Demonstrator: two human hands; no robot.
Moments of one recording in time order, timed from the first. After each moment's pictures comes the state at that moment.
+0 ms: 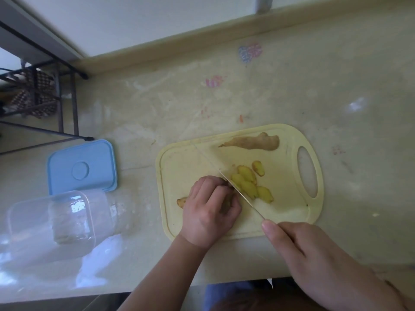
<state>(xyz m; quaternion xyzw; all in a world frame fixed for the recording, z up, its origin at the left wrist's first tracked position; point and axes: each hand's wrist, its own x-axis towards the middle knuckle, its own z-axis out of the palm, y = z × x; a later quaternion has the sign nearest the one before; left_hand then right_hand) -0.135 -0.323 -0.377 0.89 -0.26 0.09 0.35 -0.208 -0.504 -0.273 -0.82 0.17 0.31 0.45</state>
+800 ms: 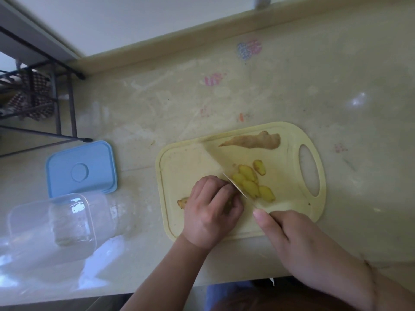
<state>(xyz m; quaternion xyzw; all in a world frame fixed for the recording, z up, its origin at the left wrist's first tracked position) -0.133 -0.325 -0.379 0.89 -0.27 0.09 0.35 -0.194 -0.496 -0.291 -0.83 0.17 0.31 0.43</state>
